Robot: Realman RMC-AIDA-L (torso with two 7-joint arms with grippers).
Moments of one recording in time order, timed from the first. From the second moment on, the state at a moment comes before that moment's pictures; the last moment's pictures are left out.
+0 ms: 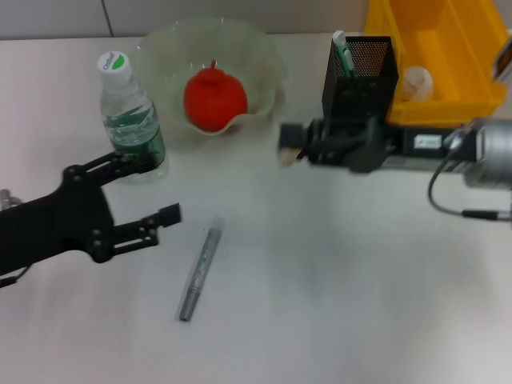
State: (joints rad) left arm -0.28 -2.03 0.91 0.57 1.57 1.70 -0.99; right arm 0.67 2.08 -0.68 -0.46 -1.87 -1.72 2.21
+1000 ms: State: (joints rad) left arm -0.23 -2.02 0.81 0.58 1.57 1.73 -1.19; right arm 0.70 2.02 -0.63 -1.00 -2.13 -1.52 1.97
